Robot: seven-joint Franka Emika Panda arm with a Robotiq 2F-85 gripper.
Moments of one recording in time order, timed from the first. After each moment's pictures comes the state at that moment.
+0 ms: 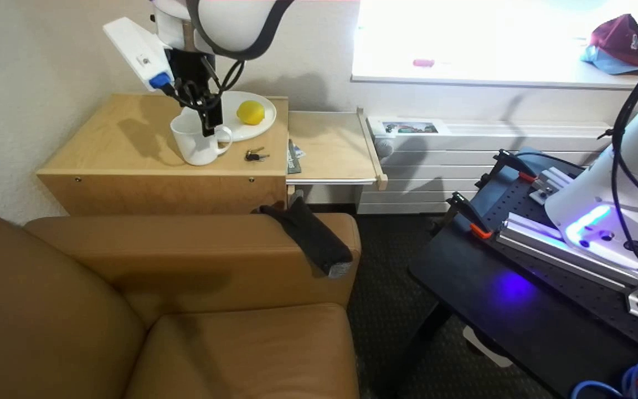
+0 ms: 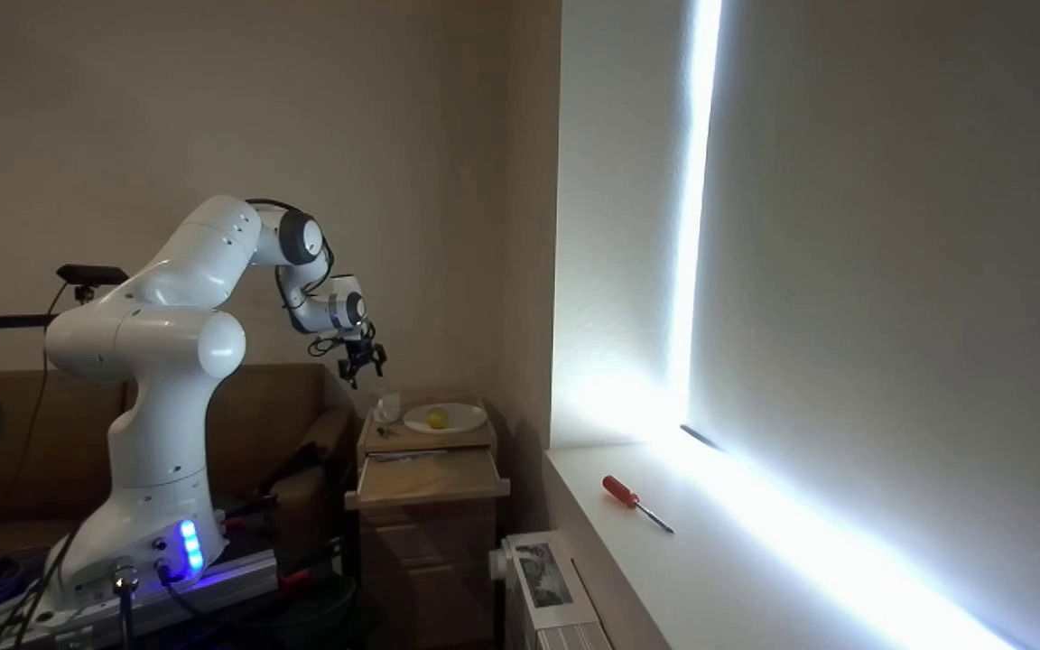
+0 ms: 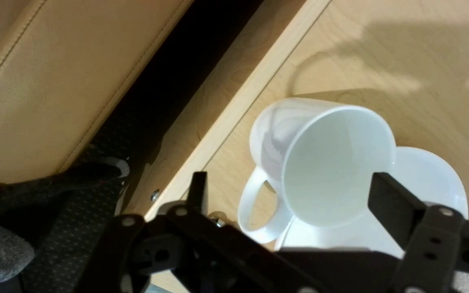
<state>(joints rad) 0.60 0.79 0.03 -1.47 -0.23 2.51 2.33</state>
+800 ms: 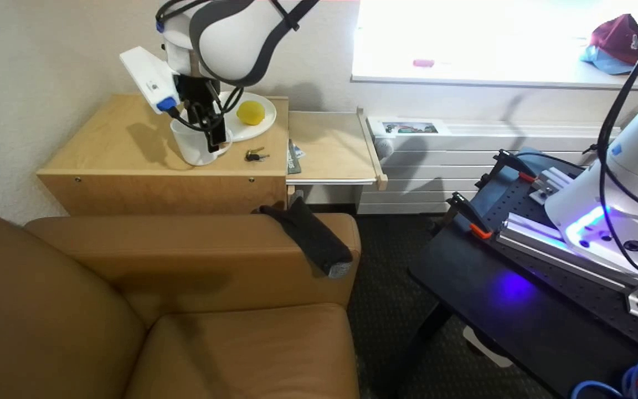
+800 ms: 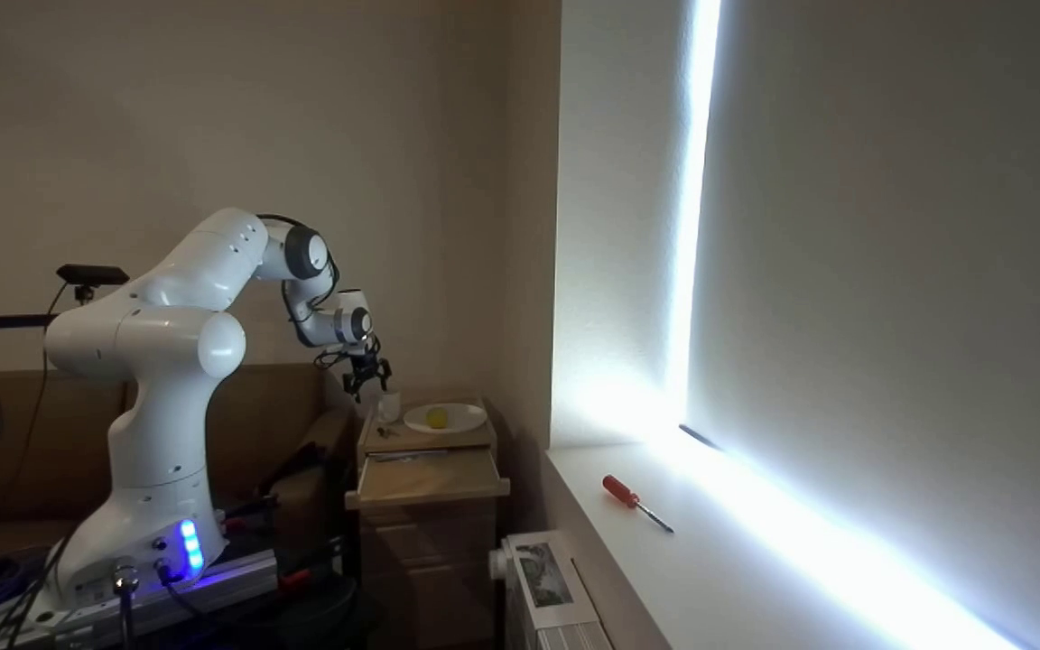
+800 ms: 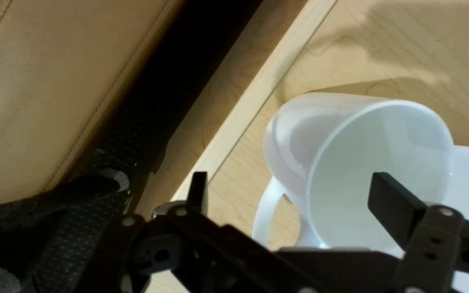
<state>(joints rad) 0.60 0.90 0.01 -1.40 -0.18 2.52 2.34</state>
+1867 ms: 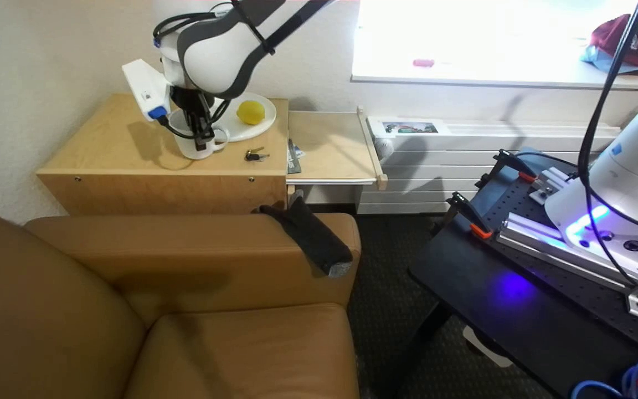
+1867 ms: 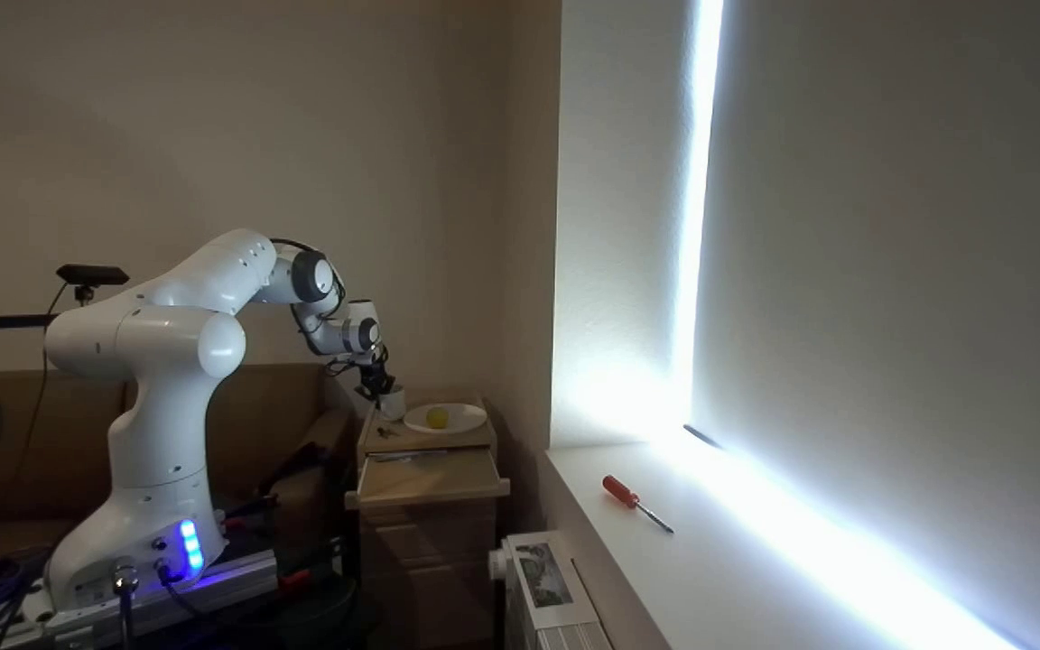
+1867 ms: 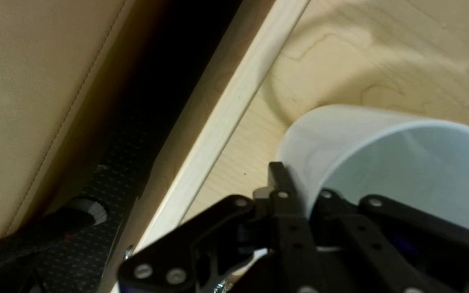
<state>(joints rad) 0.60 1.06 -0.01 -1.18 -0.11 2.46 2.36</state>
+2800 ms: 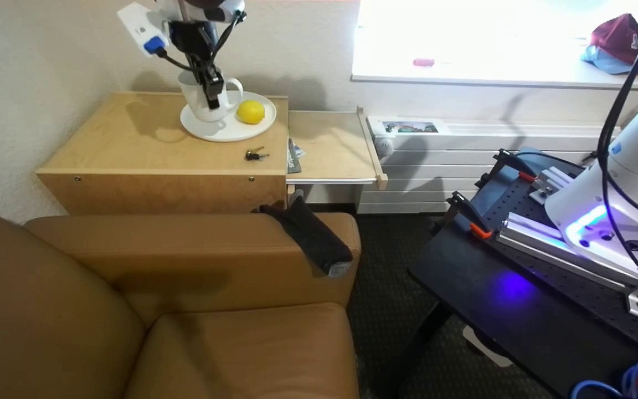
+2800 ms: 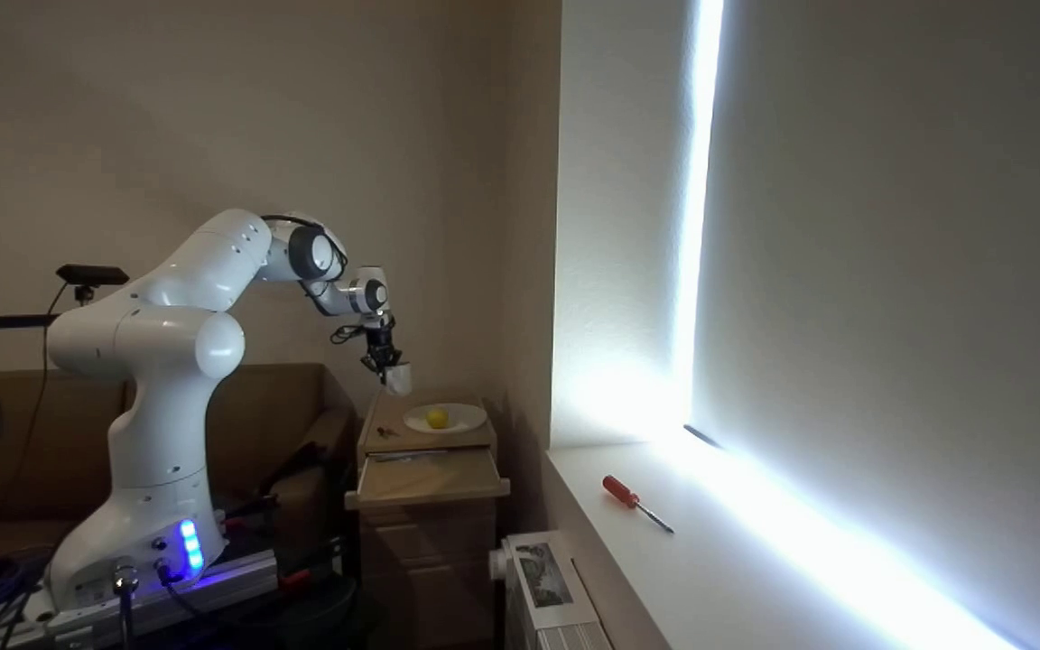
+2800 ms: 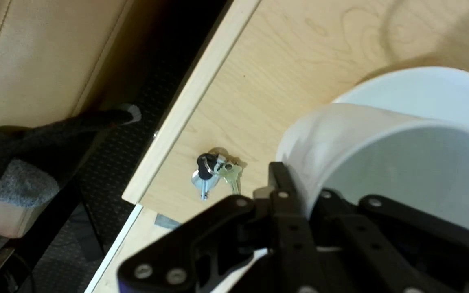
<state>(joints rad) 0.56 0.90 -0.02 -1.17 -0.10 2.12 2.28</state>
